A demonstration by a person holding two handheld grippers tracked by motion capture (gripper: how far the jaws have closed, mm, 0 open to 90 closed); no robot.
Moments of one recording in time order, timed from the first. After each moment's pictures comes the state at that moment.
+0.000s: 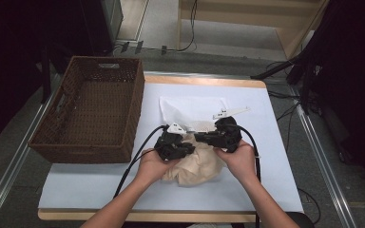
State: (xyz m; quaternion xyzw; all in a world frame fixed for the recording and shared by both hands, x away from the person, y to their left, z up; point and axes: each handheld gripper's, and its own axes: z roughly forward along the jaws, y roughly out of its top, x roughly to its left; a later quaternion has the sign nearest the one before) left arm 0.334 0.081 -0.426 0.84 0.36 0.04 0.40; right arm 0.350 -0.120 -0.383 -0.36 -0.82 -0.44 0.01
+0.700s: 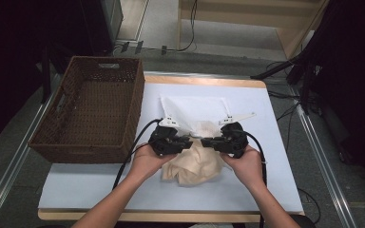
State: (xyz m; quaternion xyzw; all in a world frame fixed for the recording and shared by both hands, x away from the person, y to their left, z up) left arm 0.331 0.102 -0.395 0.84 0.33 0.02 0.42; right arm 0.339 -0.136 -0.390 -0.37 -0.82 -0.42 0.00
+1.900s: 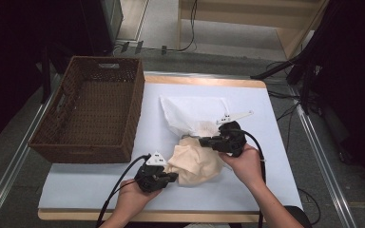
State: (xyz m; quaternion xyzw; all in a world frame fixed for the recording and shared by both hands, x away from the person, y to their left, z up) left arm 0.255 0.125 -0.455 0.86 0.36 0.01 0.37; right arm 0.341 -0.132 -0.387 -0.36 -0.83 -0.42 0.01
